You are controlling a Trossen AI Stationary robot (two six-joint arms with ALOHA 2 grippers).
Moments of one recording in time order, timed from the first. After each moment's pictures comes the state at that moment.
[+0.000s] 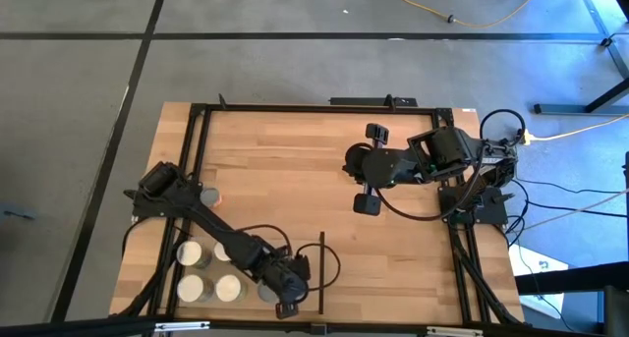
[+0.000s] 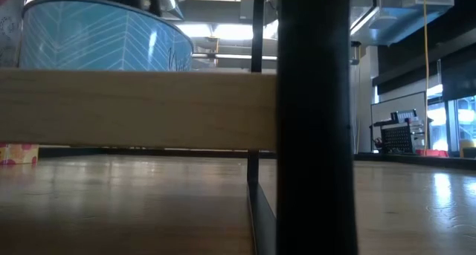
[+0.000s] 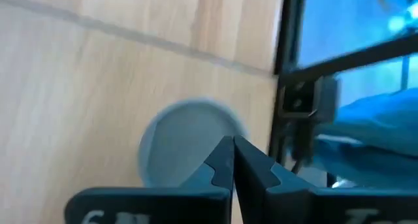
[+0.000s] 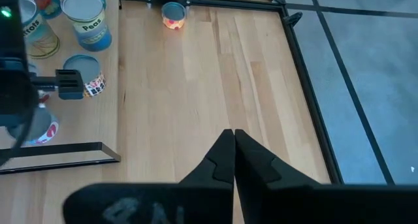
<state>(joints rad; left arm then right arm) -0.59 1.90 1.43 -0.48 -0.06 -0.85 0.27 1.80 2.36 -1.45 0.45 0.17</state>
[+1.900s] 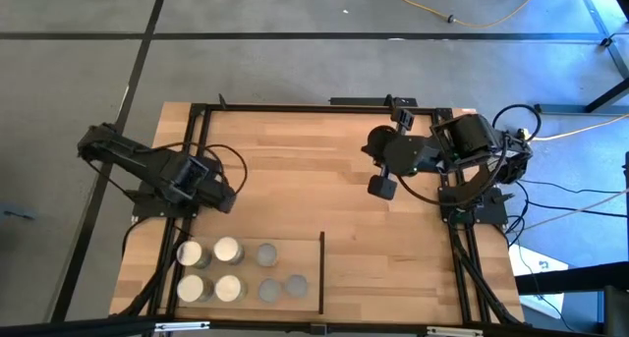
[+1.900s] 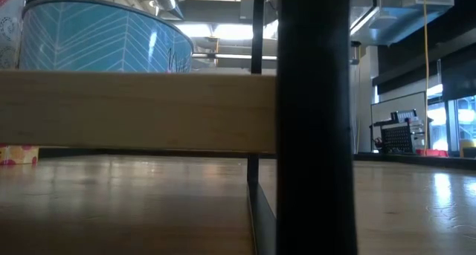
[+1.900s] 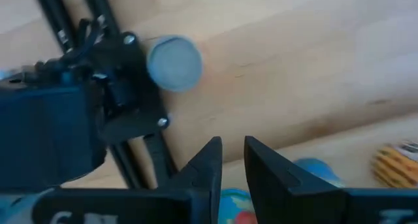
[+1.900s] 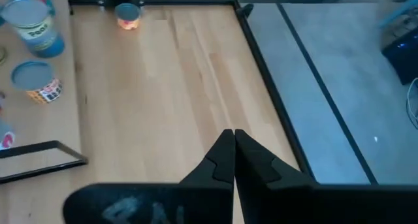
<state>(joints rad) -0.35 1.14 1.16 -1.57 -0.09 -1.65 0.26 1.72 2.36 -1.55 0.57 0.26</state>
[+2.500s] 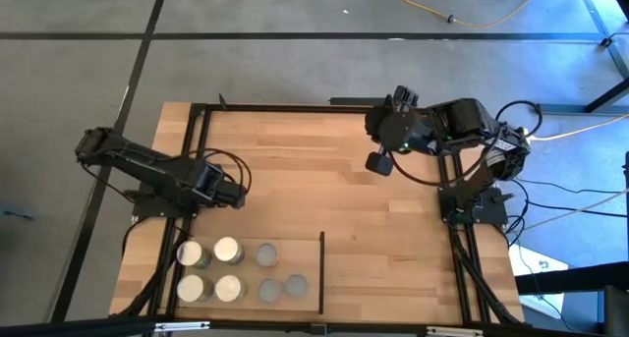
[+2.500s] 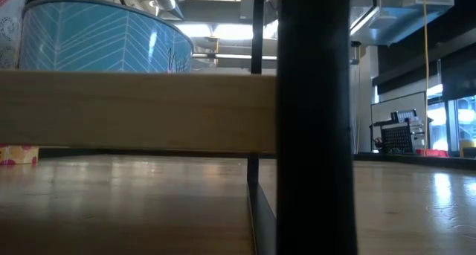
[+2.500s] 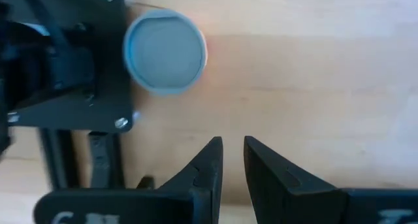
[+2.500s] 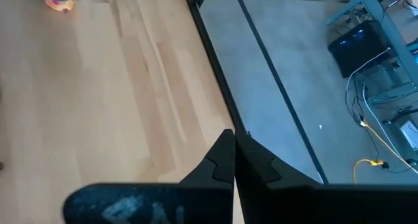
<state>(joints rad) -0.23 1.14 0.86 -1.30 -0.04 -1.88 0.13 1.72 2.36 -1.57 0.65 0.12</state>
